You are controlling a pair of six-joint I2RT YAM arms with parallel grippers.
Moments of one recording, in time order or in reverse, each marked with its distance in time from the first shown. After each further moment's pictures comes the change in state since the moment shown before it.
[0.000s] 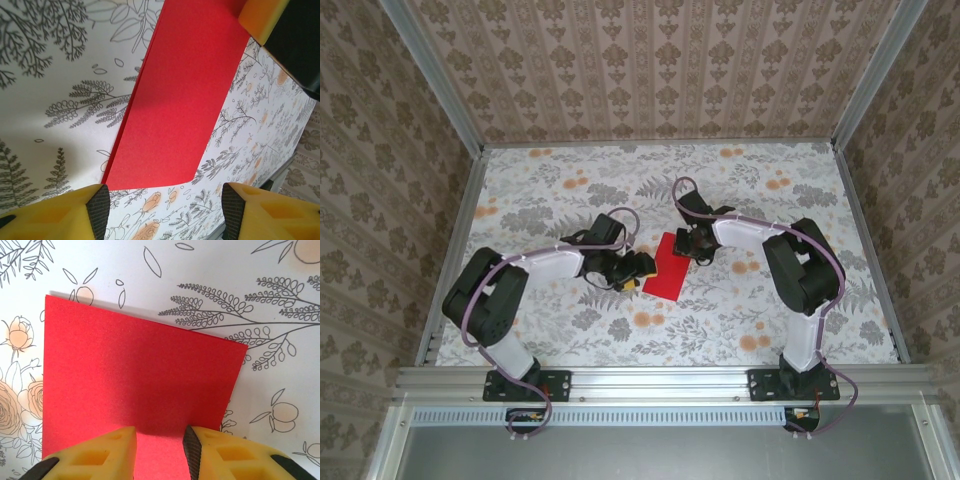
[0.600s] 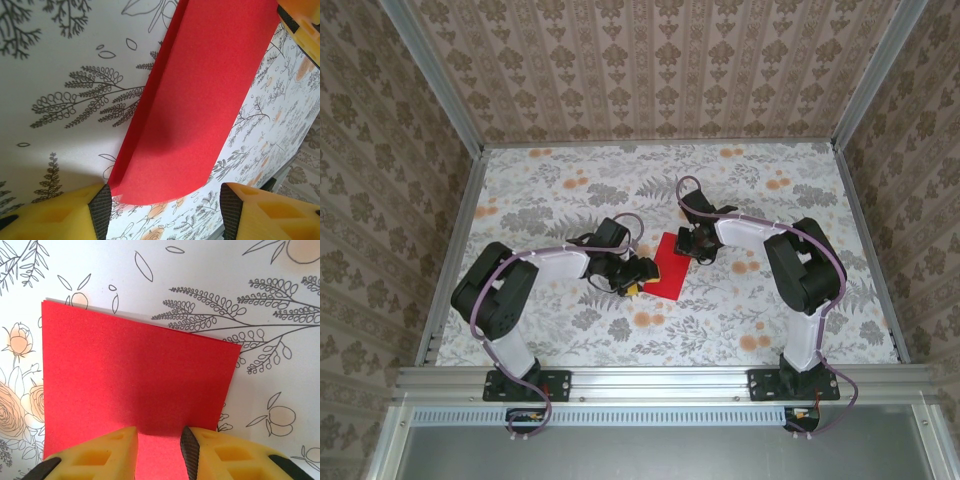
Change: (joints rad) left arm -0.021 0.056 -0.002 0.026 0.019 -0.031; right arm -0.017 0.000 -0.010 0.016 -0.028 0.011
